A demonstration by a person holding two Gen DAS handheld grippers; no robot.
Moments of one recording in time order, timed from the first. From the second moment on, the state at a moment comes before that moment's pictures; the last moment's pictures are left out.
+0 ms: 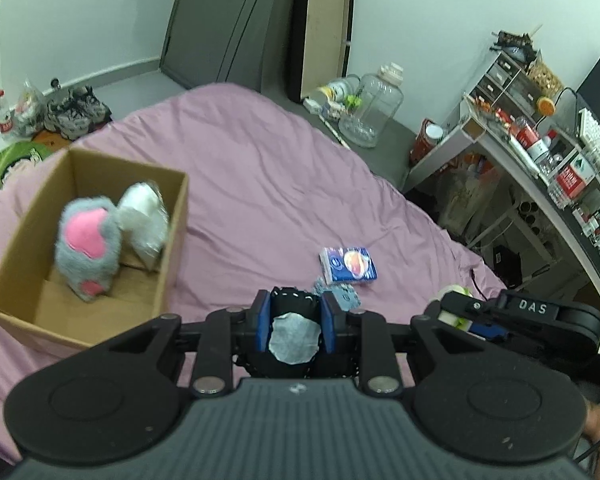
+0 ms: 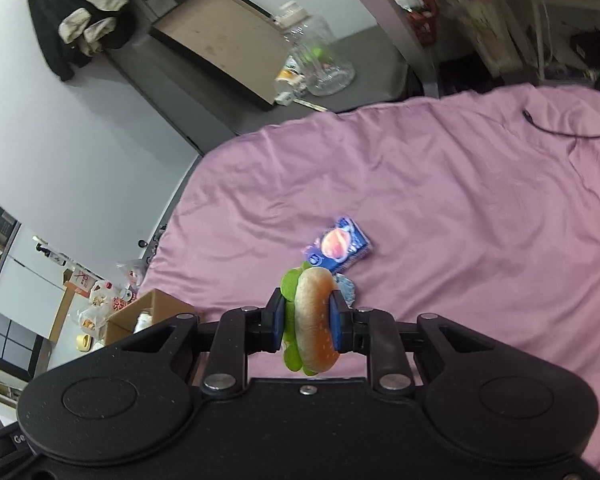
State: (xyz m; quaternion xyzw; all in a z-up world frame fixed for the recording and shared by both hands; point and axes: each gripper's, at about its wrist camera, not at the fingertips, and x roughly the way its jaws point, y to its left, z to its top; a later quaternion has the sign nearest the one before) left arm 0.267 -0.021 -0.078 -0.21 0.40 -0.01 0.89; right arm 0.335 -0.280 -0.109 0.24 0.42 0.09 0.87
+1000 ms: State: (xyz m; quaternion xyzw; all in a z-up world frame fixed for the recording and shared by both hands) left arm 0.241 0.118 -0.071 -0.19 0.37 0.01 0.91; right arm 0.286 -0.146 -0.057 0.18 0.39 0.14 0.89
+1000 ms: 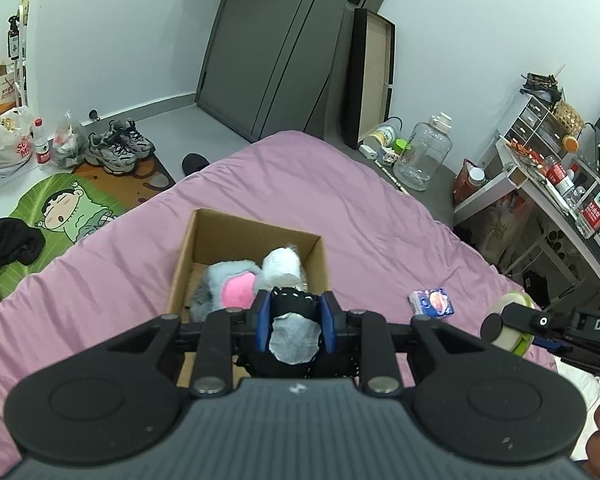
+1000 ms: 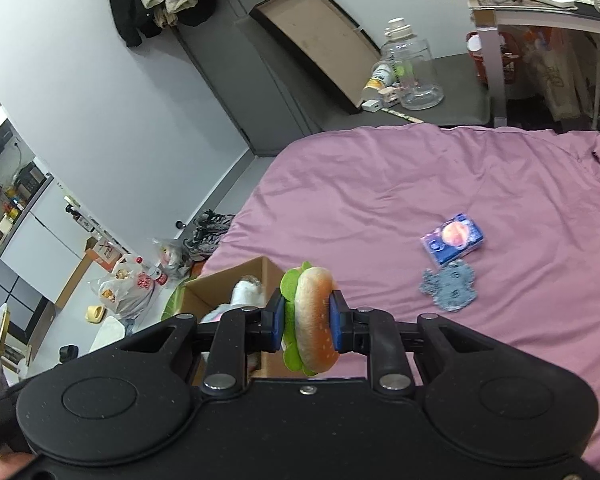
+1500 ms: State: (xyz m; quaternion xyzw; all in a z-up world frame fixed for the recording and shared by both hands) left arm 0.257 0.154 -0.107 -0.21 0.41 0.02 0.89; right arm 0.297 -0.071 -0.071 0.17 0.41 0.16 0.88
